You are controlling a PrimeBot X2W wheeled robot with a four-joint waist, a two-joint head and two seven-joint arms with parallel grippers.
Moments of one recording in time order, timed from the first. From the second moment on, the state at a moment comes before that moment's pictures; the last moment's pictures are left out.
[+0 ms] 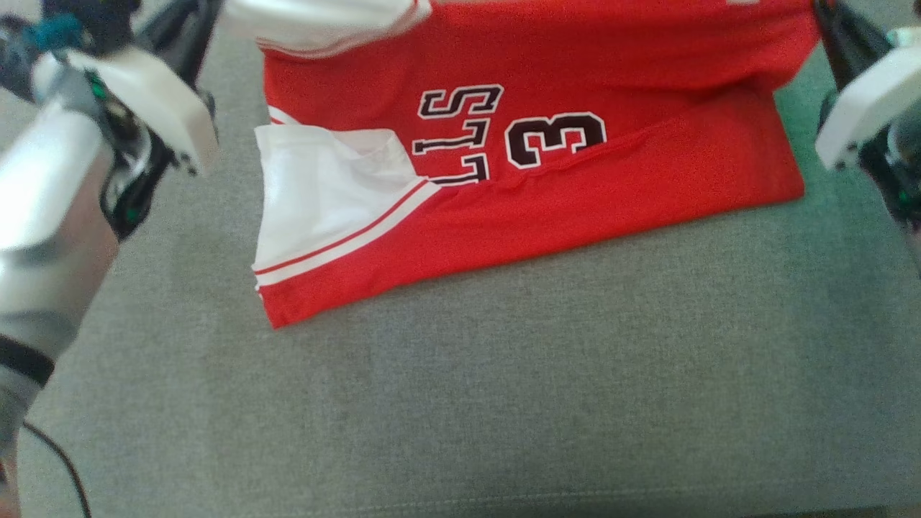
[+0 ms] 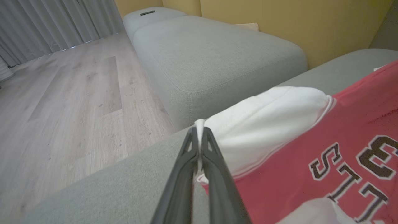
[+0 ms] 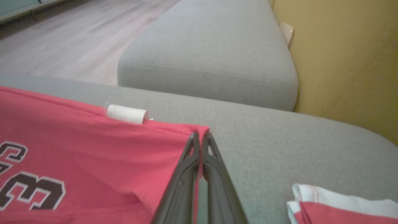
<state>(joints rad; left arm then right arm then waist) -1.09 0.48 -0.98 0.75 -0.74 -0.11 -0.25 -0.90 -0.49 0.49 0.71 0.55 0.13 0.09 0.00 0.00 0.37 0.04</state>
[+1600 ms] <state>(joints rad) -0.72 0.63 -0.95 0.33 -0.91 0.13 -0.22 -0.79 -0.70 0.78 0.60 0.92 0.13 0.11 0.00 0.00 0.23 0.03</state>
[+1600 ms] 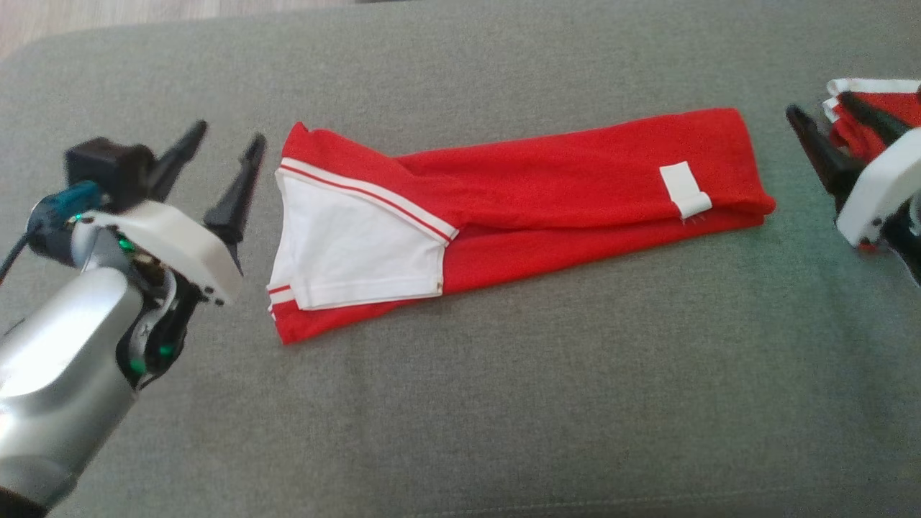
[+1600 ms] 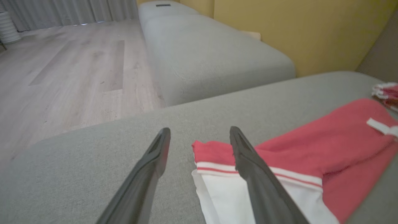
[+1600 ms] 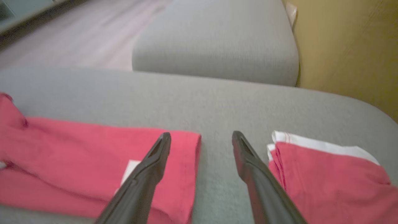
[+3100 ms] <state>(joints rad) -0.23 0.08 -0.14 0.26 -0.35 -0.08 -0.26 -0.55 -0.09 -0.14 0.85 0.29 0.13 -0.07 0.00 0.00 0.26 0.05</state>
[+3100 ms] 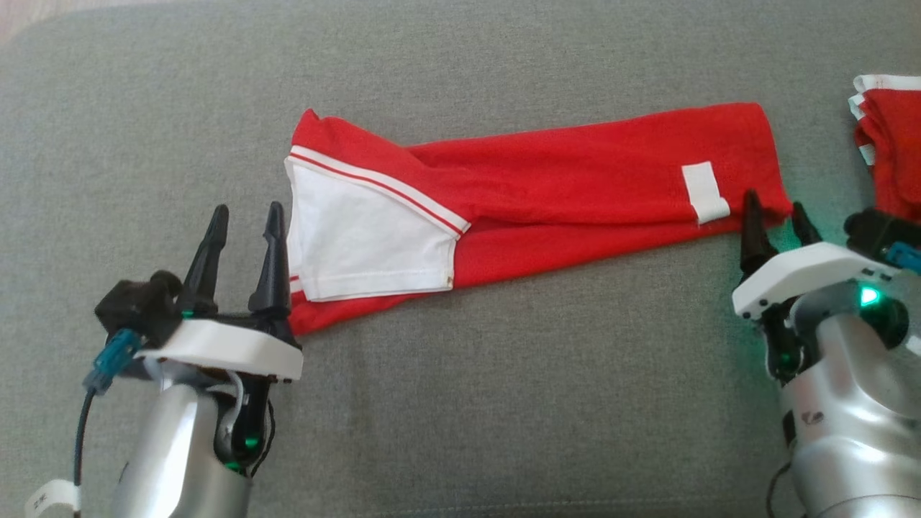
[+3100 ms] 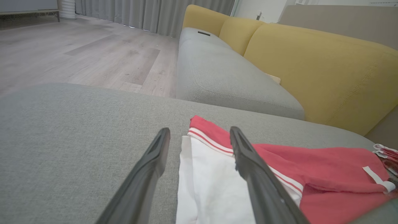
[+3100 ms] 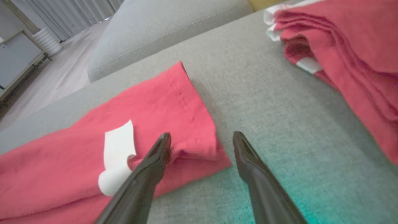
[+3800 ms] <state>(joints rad) -0.24 0.05 -0.08 0.29 -0.30 -0.11 -0.26 -0.62 -0.10 -0.15 1.02 0.30 0.13 -0.10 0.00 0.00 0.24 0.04</state>
